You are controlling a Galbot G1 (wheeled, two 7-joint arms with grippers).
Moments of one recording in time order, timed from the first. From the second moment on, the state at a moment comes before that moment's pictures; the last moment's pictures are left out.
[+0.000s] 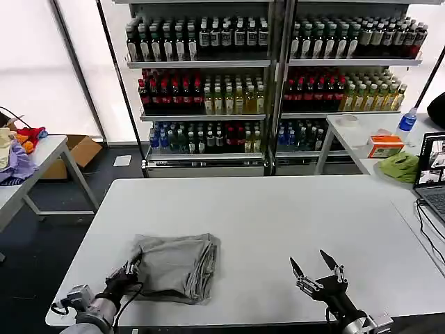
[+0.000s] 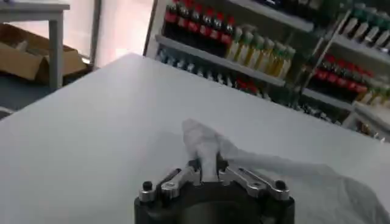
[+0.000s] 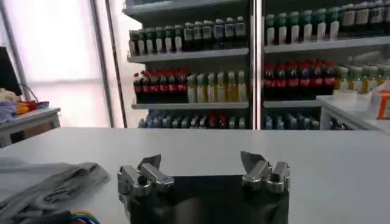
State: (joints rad) left arm 1.48 -1.41 -0.74 -2.03 -0.59 0.49 0.01; right arm -1.73 1.18 0.63 2.20 0.41 -0.14 -0.12
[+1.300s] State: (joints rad) left arm 1.29 -1.34 -0.36 -2.05 -0.93 0.46 -0.25; right arm -1.77 1.20 0.63 2.22 0.41 -0.15 -0.09
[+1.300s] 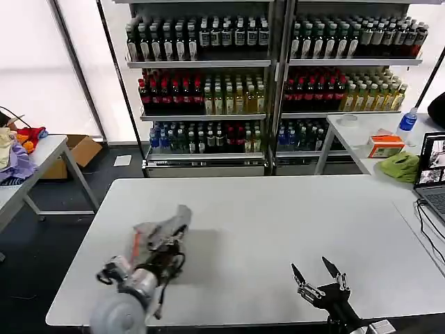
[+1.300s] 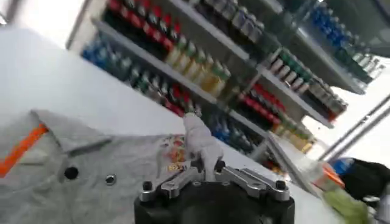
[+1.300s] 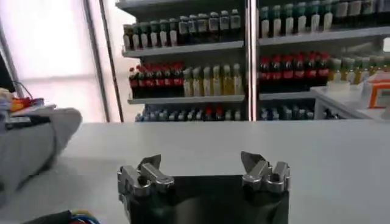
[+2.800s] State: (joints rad) left arm 1.33 -1.35 -0.51 -2.21 -0.95 0.44 -0.17; right arm -1.18 1.31 0.12 1.83 0.88 -0.42 0.15
